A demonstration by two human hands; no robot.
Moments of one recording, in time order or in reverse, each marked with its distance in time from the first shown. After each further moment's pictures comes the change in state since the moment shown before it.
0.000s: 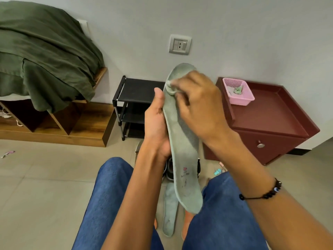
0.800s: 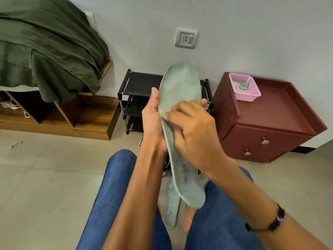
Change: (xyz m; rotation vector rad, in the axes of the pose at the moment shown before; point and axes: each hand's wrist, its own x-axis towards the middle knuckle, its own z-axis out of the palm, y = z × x) left_hand -0.007 0.004 -0.018 -0.003 -0.021 -0.128; right_hand -0.054 -0.032 0.006 0.030 -0.106 -0.049
